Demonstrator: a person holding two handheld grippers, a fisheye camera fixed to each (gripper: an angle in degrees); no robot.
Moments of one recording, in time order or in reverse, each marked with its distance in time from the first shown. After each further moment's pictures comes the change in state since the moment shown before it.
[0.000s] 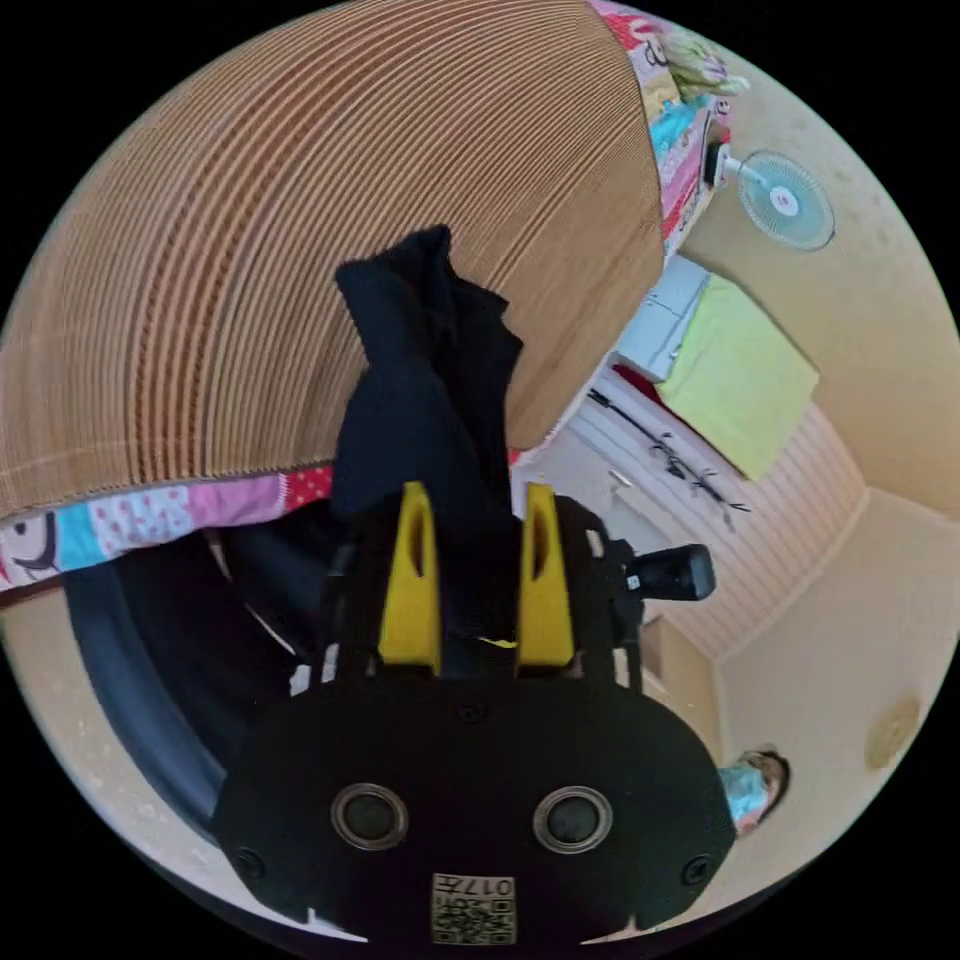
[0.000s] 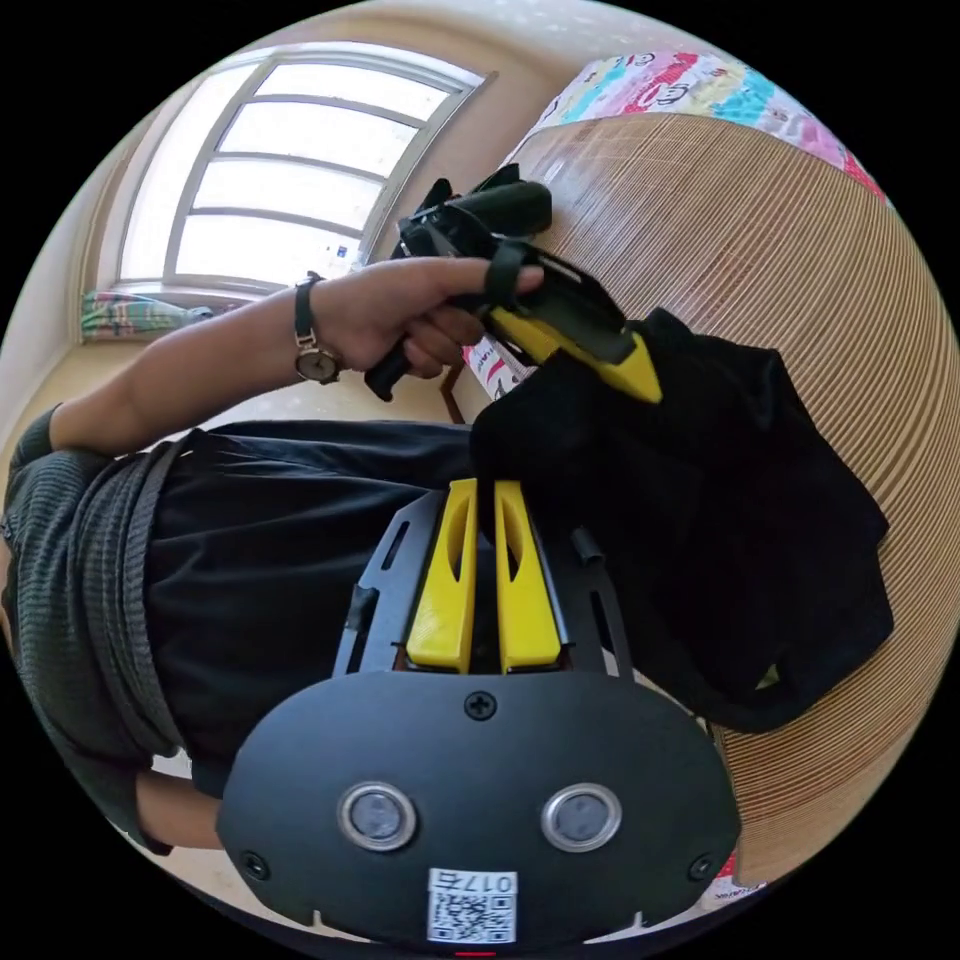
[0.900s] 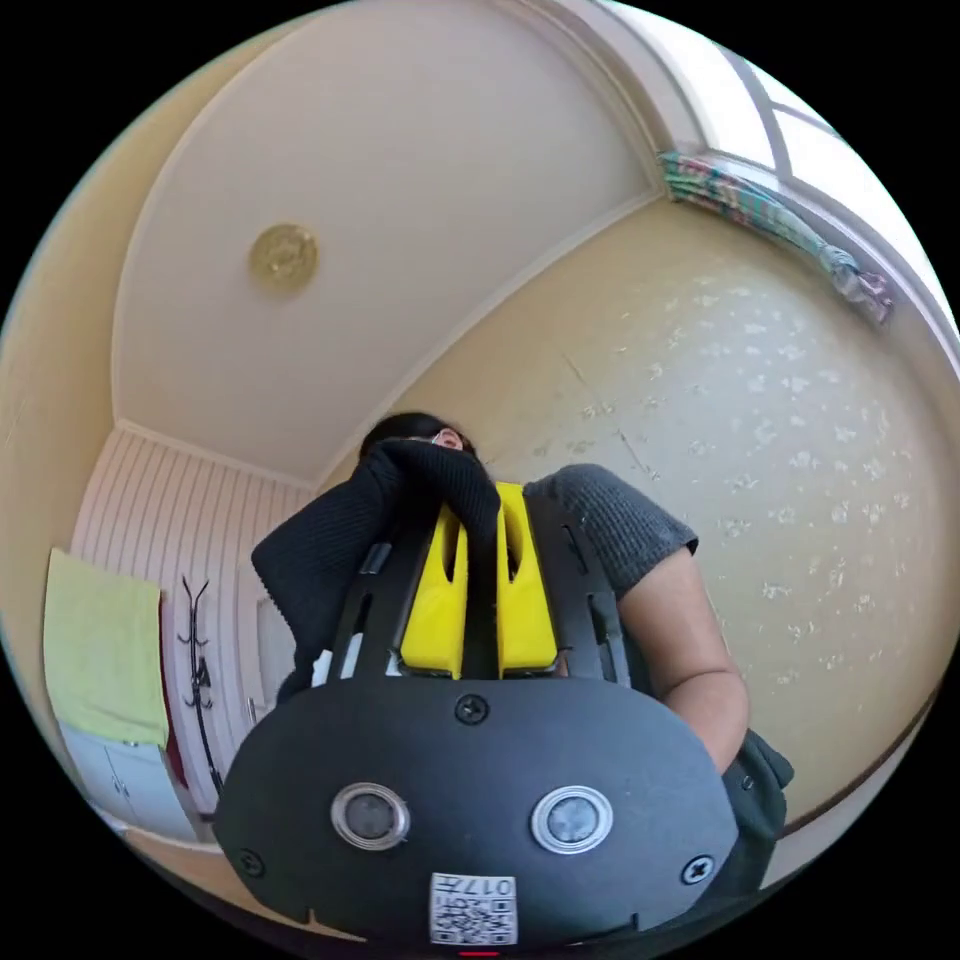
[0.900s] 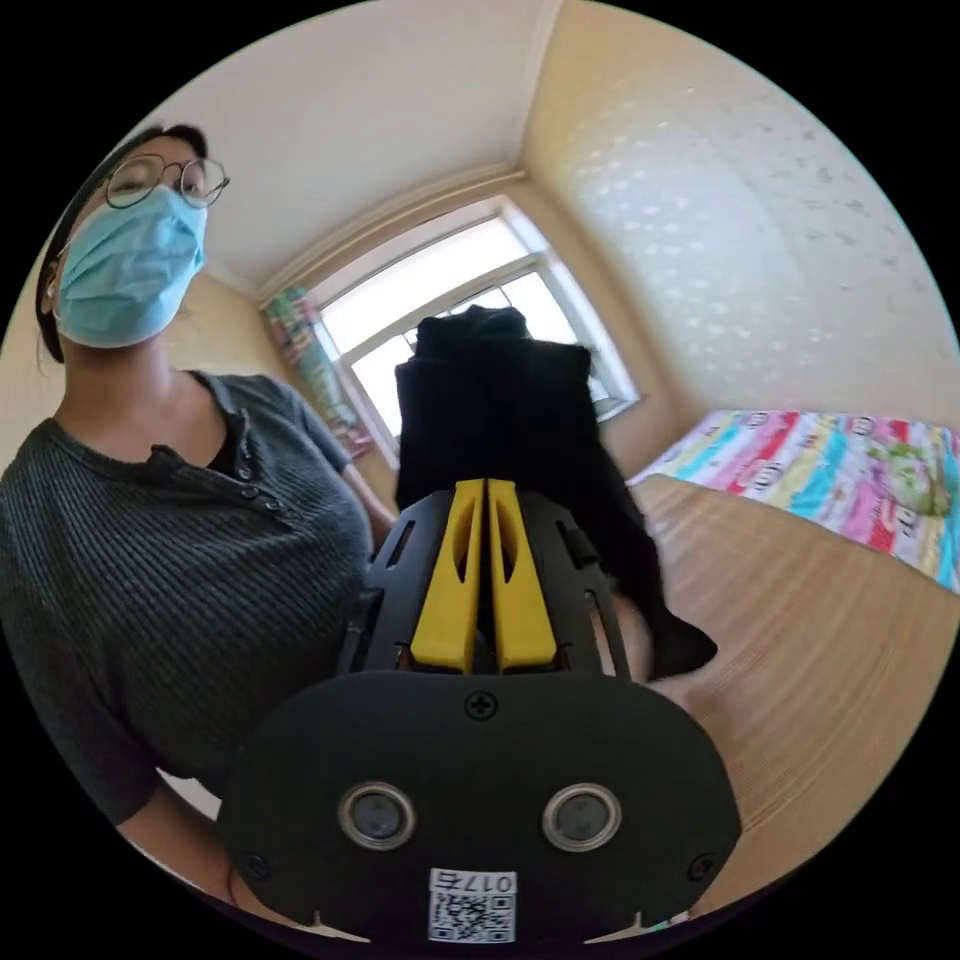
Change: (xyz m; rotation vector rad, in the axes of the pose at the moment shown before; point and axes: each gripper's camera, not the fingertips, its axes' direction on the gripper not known) left arm 0.107 0.427 -0.141 -0.063 1.179 2.173; right arm -0.059 -0.001 0.065 0.814 0.045 -0.528
